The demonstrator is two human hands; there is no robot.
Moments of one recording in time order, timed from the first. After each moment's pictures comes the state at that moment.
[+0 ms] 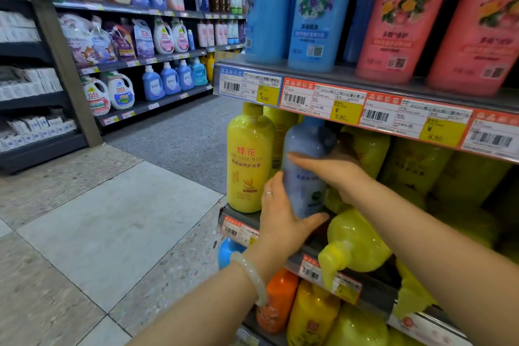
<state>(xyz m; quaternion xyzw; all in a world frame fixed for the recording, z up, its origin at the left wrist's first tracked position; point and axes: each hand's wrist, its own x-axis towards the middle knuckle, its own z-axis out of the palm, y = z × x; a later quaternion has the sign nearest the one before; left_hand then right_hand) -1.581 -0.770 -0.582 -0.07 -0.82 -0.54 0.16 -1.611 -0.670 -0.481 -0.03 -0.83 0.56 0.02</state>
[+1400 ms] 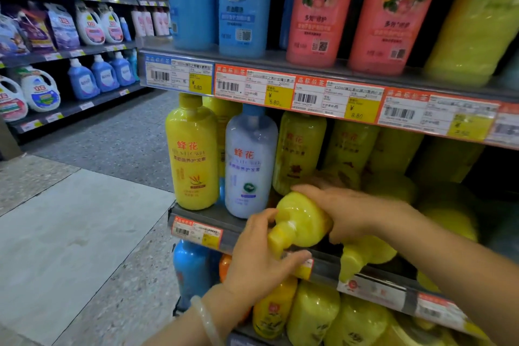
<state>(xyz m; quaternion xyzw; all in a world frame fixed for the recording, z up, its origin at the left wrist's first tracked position) -1.523 -0.752 -0.614 -0.21 -0.83 -0.52 0.06 -1.540 -0.578 -0.504 0.12 -0.98 -0.02 -0.15</state>
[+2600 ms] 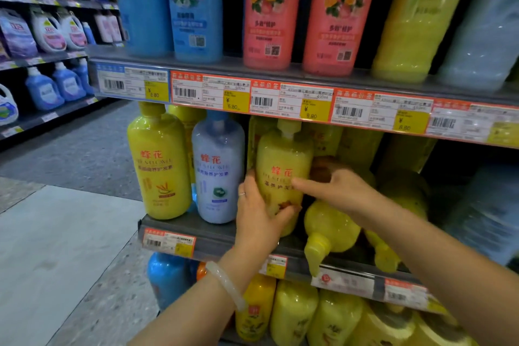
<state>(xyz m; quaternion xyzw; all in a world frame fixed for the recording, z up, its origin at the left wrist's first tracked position) -1.560 -0.694 -0.575 -0.13 -0.82 -0.55 0.11 -1.520 -0.567 -0.490 -0.09 -0.86 0.49 0.06</state>
